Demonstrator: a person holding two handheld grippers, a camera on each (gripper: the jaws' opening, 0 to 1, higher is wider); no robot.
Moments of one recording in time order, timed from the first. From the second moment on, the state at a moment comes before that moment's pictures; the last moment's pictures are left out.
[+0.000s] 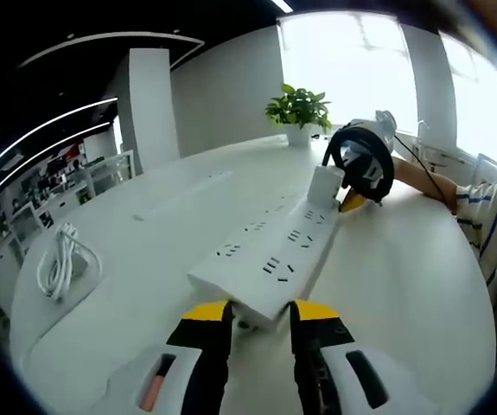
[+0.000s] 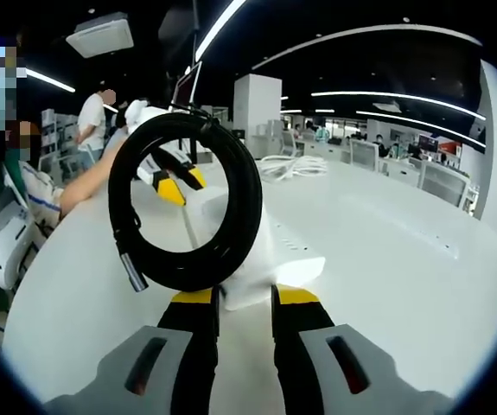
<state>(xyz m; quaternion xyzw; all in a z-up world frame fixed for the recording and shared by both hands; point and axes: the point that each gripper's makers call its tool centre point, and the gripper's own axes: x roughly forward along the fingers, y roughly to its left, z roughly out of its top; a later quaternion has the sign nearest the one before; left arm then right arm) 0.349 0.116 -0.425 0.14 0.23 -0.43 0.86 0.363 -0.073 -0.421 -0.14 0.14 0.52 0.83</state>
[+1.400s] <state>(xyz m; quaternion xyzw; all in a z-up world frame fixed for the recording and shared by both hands) 0.378 0.104 -0.427 0.08 0.19 -0.38 0.90 0.391 -0.082 -0.424 -0.10 0.15 0.46 0.87</state>
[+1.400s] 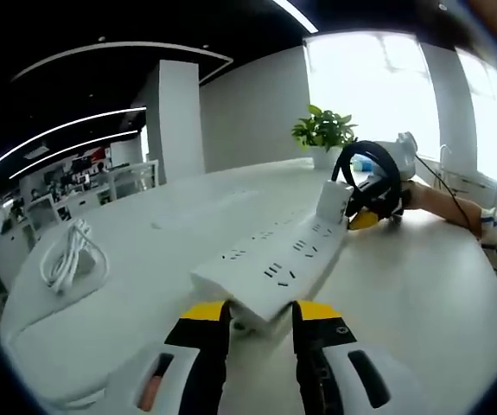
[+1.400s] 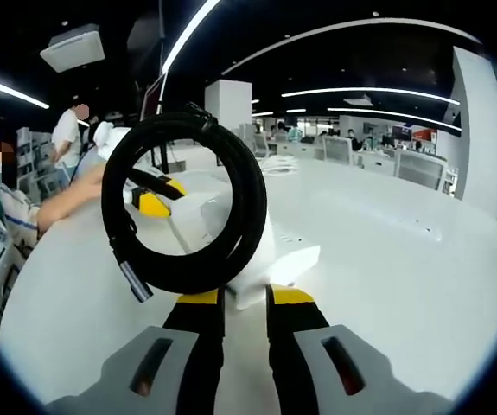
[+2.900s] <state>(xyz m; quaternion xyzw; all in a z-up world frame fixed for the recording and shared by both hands) 0.390 0.102 -0.425 0.06 0.17 -0.36 0.92 0.400 -0.085 -0.424 -0.09 0.16 0.43 0.89</state>
